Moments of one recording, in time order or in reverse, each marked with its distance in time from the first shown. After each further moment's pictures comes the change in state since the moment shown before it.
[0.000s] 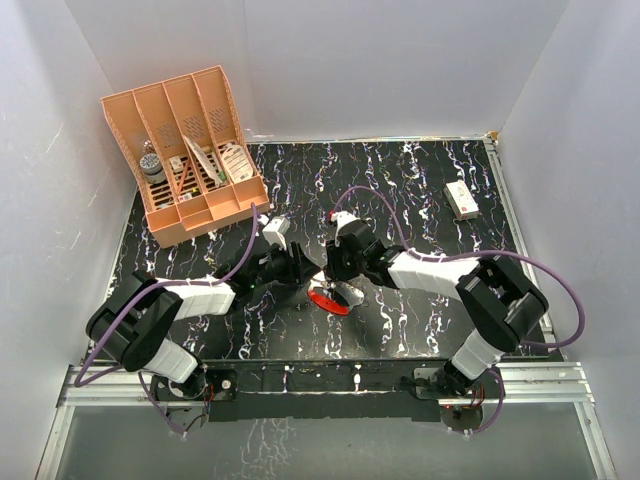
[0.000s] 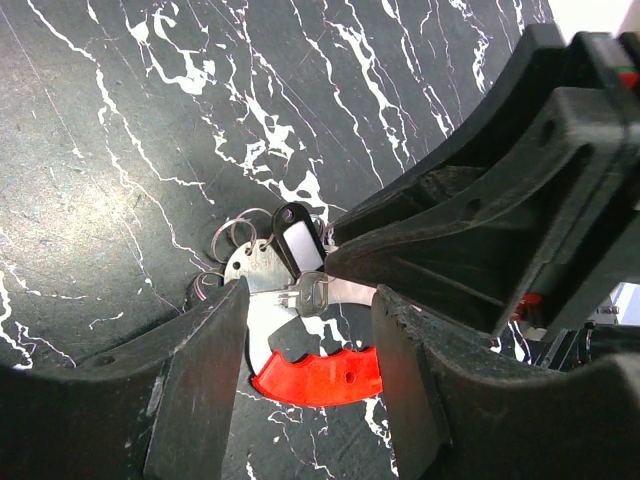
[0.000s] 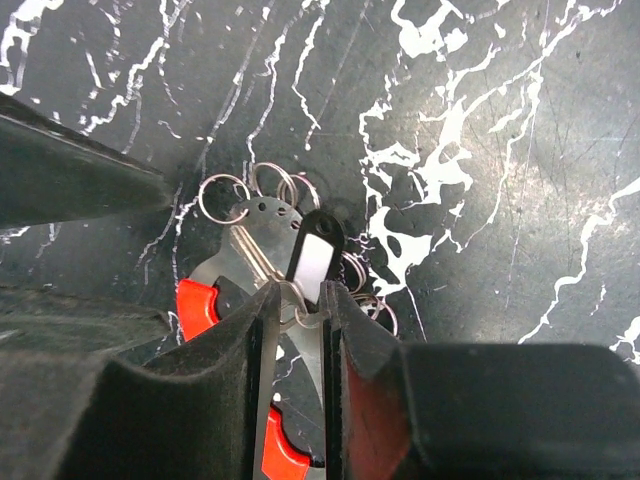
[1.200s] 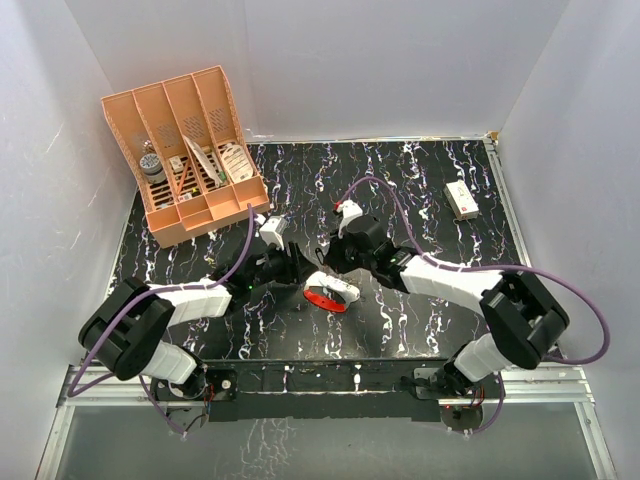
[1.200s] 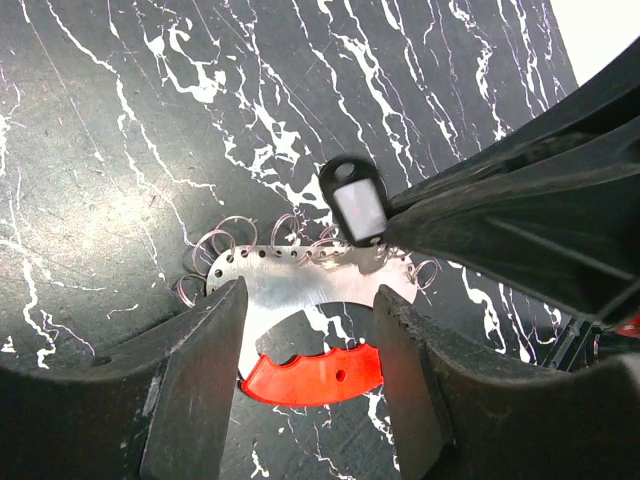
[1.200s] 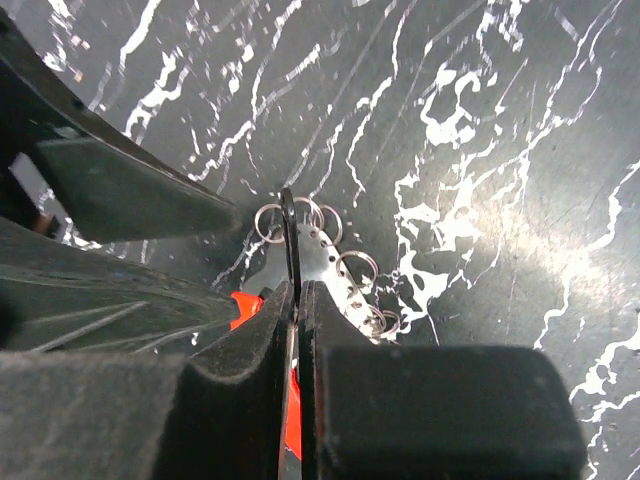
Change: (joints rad) left arm 0.000 -0.050 -0.010 -0.039 -0.030 0.018; right arm -0.001 -0.090 -0.020 0.065 -0.008 0.009
